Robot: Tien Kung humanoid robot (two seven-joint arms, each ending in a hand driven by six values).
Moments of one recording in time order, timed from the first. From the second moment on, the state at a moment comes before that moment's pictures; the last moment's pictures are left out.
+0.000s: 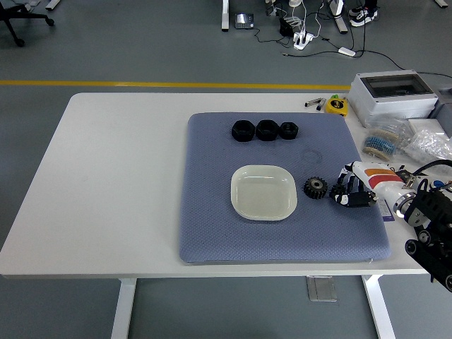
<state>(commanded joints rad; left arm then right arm) -0.11 0.13 -0.46 -0.25 0.98 0.13 0.17 0.66 -0.37 0.61 0.80 -1.75 -0.26 0.10</state>
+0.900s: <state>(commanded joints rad) -0.10 0.13 -0.47 -0.25 1.00 0.13 0.17 0.65 -0.37 0.61 0.81 -1.76 -0.27 0.10</state>
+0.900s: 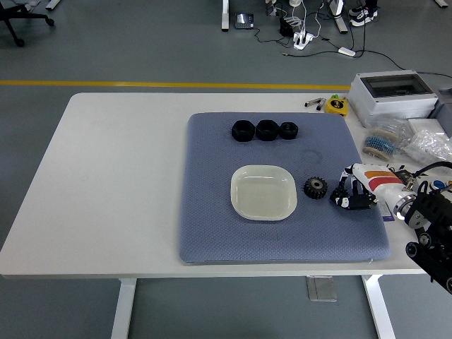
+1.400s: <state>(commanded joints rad) -0.11 0.13 -0.46 -0.25 0.99 0.13 0.17 0.65 -0.40 0.68 0.95 -1.81 -0.28 0.09</state>
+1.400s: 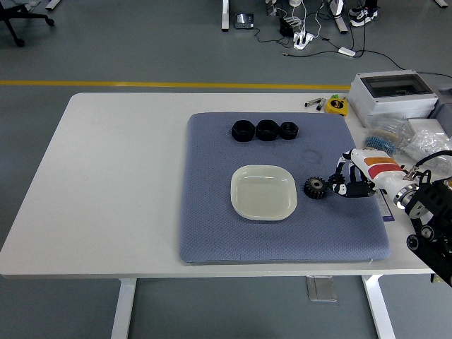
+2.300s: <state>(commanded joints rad) -0.12 0.13 -0.46 -0.25 0.98 0.13 0.17 0.77 -0.24 0.49 1.06 -1.89 -0.20 0.06</state>
